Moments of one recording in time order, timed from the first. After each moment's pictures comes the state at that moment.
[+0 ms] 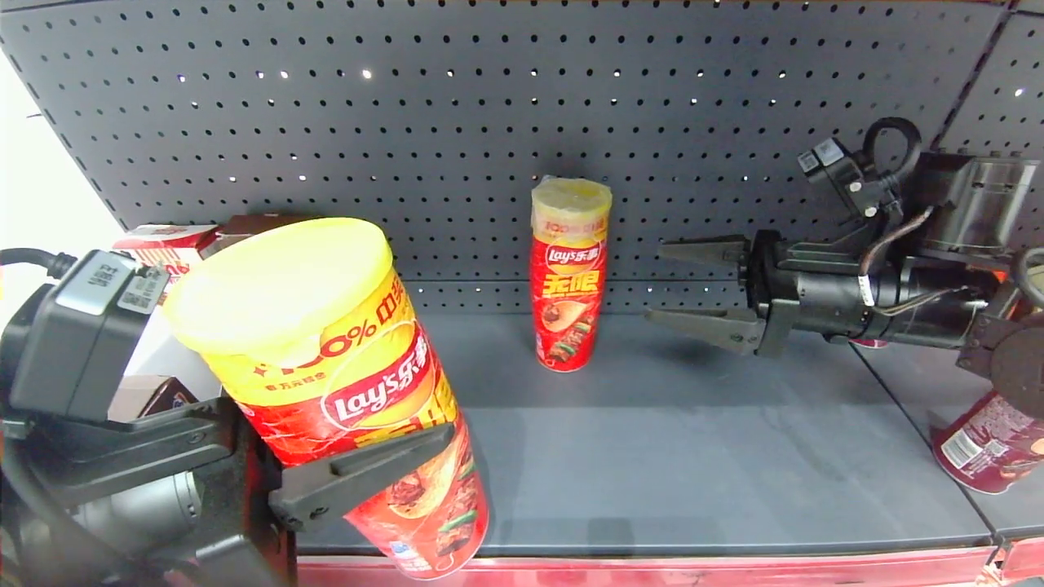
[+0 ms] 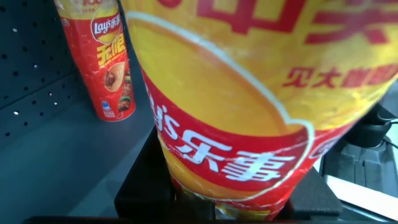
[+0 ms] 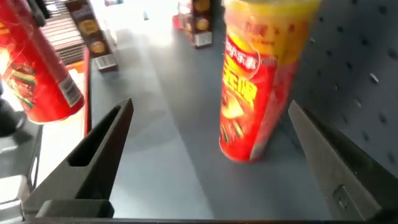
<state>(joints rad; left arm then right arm) -0.57 1.25 -0.44 -0.85 -0.52 -0.01 0.38 1.67 -1.04 -0.60 0.86 -0.20</state>
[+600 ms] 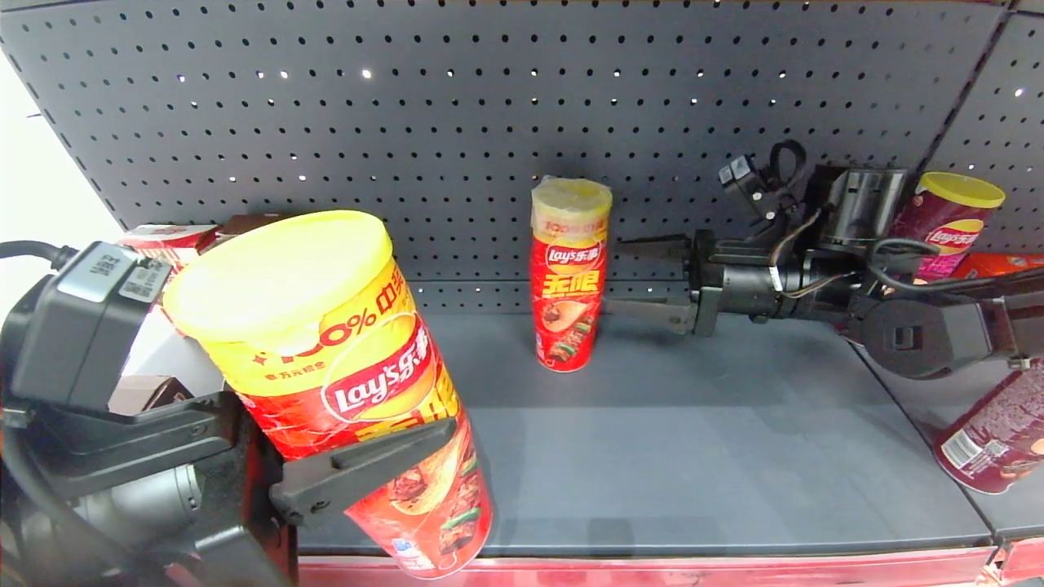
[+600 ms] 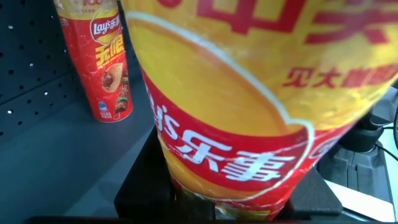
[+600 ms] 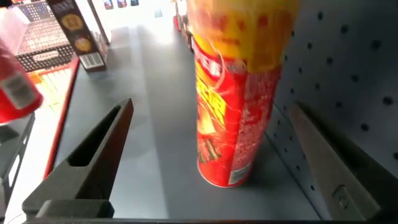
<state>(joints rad) -0.57 1.26 -0.45 -0.85 -0.52 -0.02 0.38 1.89 -1.25 -0.60 0.92 -0.21</state>
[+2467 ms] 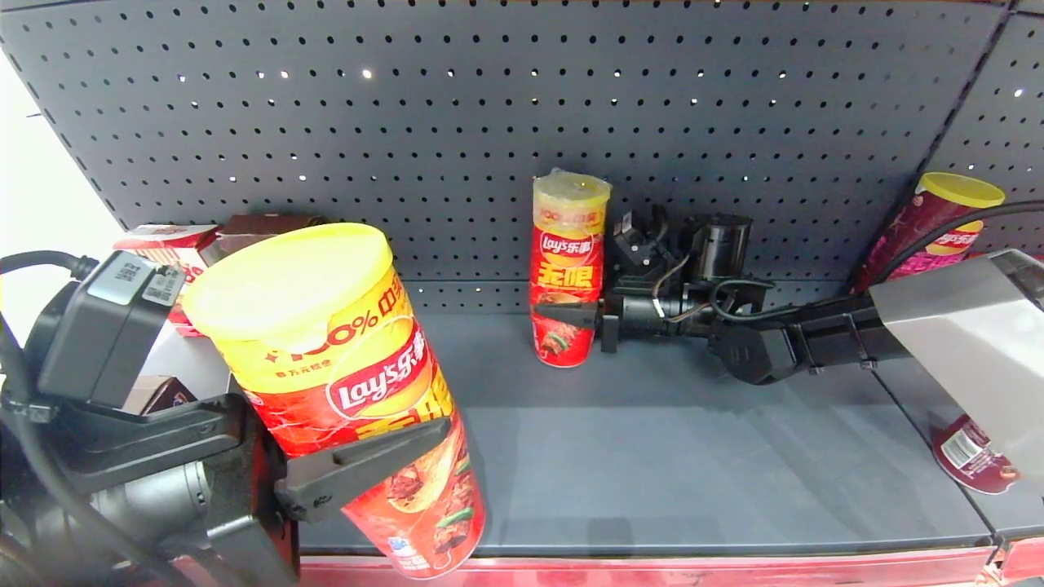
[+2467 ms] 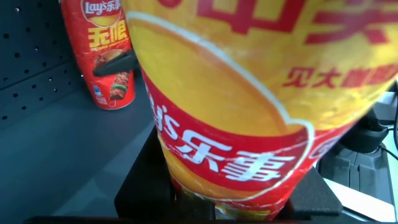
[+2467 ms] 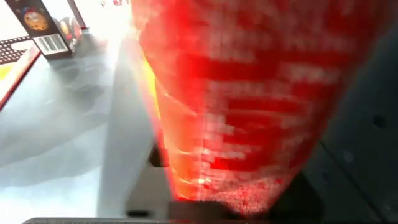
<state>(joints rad) -0.54 1.27 -0.43 -0.85 -0.52 -0.04 0.46 2.23 -1.54 -0.65 0.91 -0.20</state>
